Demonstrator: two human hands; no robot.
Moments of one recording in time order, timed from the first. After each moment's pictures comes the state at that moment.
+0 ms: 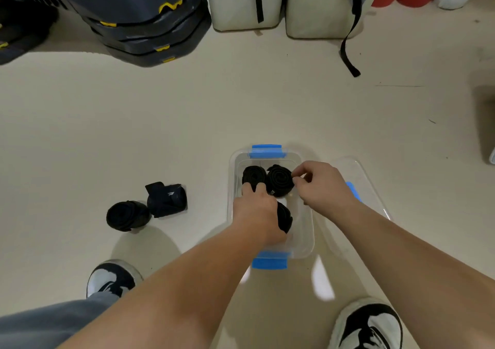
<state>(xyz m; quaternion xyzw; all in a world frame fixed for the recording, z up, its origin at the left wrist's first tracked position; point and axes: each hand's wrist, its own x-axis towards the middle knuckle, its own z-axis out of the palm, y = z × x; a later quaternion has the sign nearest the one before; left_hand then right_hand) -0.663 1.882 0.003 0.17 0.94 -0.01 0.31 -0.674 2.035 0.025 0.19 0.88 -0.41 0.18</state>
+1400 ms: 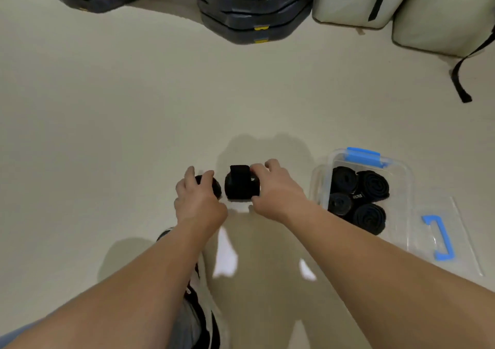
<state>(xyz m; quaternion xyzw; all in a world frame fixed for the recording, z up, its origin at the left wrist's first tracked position) -0.656 1.608 -0.015 -0.23 0.93 0.19 0.20 -0.707 1.781 0.002 -0.11 0.92 -0.21 0.30</state>
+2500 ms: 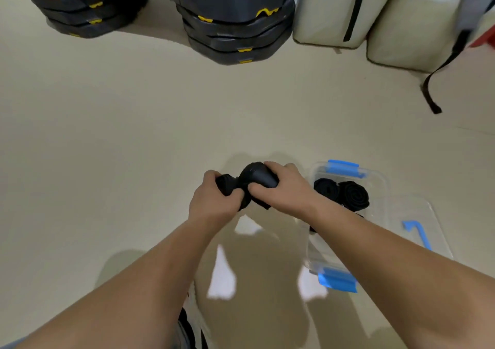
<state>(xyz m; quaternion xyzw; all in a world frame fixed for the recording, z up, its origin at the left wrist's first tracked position) -0.690 1.653 0.021 -0.26 0.87 0.40 0.15 -0.730 1.828 0.036 0.01 0.85 -0.44 0.30</state>
